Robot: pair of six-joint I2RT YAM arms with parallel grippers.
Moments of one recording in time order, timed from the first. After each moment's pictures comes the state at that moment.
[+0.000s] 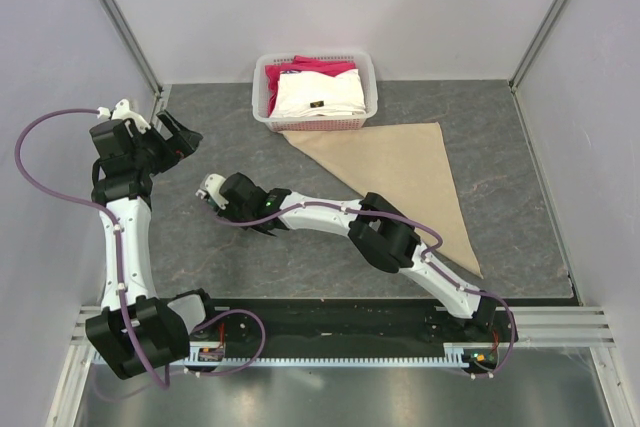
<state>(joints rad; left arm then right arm) 0.34 1.11 1.05 -0.42 0.40 -0.37 1.12 2.49 2.04 -0.24 0.08 -0.10</state>
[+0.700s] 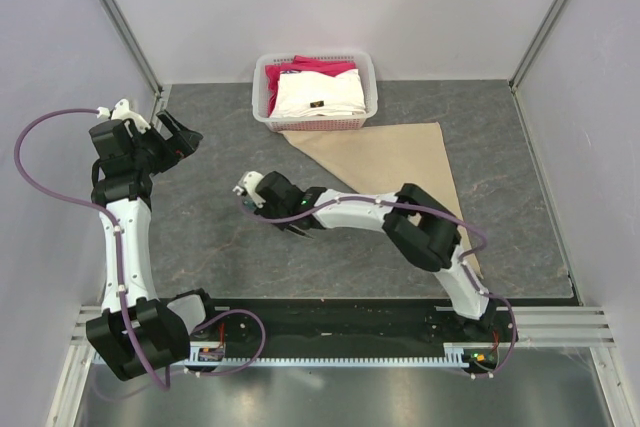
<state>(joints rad) 0.34 1.10 1.05 -0.42 0.41 -0.37 1.07 2.22 1.61 -0.18 0.11 -0.06</state>
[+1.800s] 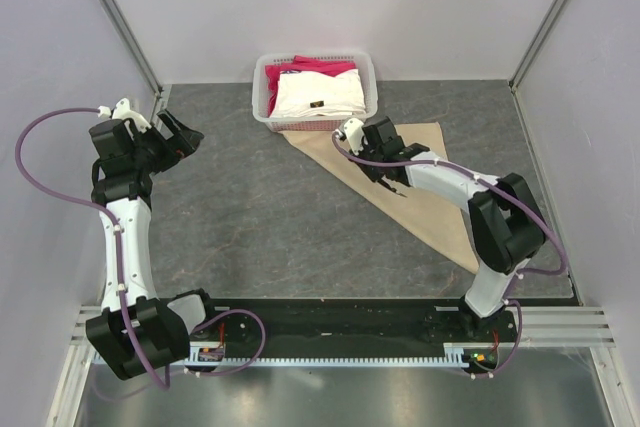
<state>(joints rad) 0.34 1.10 1.05 -0.41 0.43 -0.37 0.55 1.75 1.20 -0.26 0.04 -0.33</state>
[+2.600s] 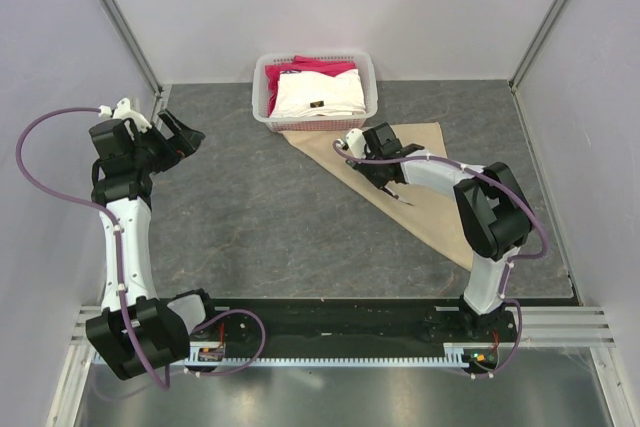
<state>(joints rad) 0.34 1.10 1.05 -0.41 0.45 -0.37 0.51 1.87 1.21 -0.30 0.03 -0.38</state>
